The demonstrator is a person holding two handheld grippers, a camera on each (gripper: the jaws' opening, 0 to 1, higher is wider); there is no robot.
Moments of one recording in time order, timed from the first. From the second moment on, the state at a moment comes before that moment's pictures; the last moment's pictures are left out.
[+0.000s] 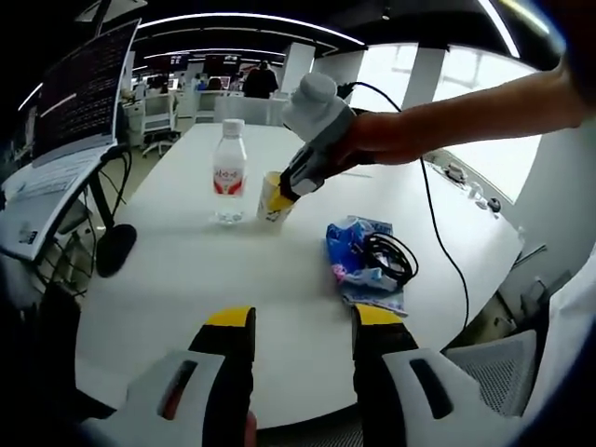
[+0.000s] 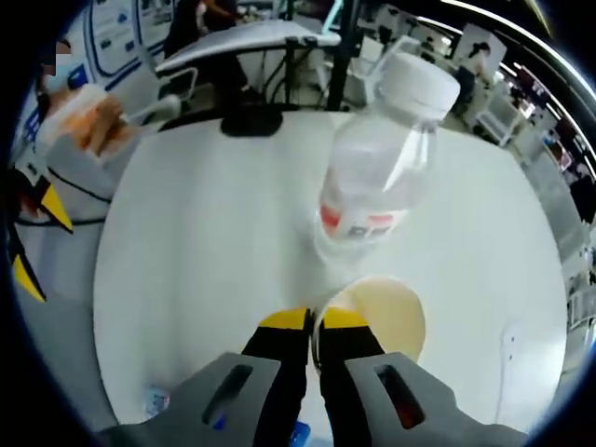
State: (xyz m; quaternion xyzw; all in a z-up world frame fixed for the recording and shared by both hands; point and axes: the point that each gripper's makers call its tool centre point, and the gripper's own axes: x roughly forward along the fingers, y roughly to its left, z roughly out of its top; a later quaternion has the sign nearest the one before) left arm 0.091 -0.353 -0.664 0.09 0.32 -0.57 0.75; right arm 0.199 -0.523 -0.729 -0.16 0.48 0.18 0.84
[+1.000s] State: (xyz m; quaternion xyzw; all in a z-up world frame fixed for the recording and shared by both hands) left arm 0.098 -0.345 -0.667 0.08 0.32 -0.56 0.76; right arm 0.208 -0.521 -0.716 -0.18 0.44 0.18 0.86
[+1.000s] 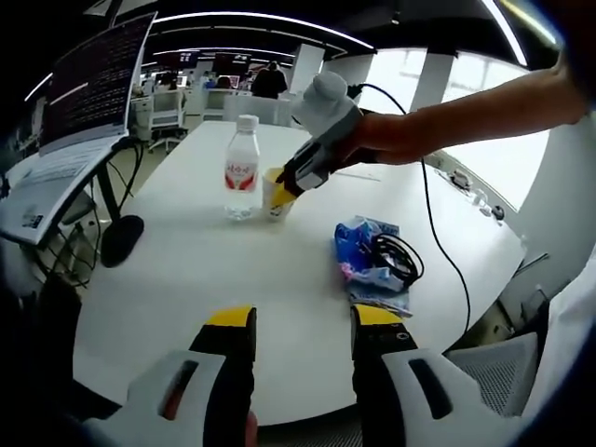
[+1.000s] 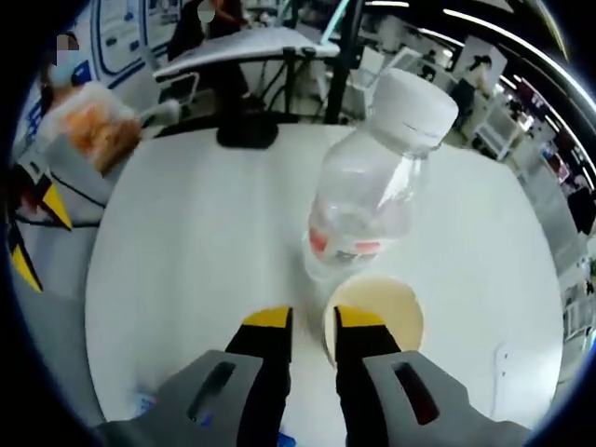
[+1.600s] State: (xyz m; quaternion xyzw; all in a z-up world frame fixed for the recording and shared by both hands) left arm 0.090 -0.350 -0.665 0.07 0.32 -0.57 0.75; right arm 0.190 -0.527 -0.672 -0.15 0.38 0.15 0.90
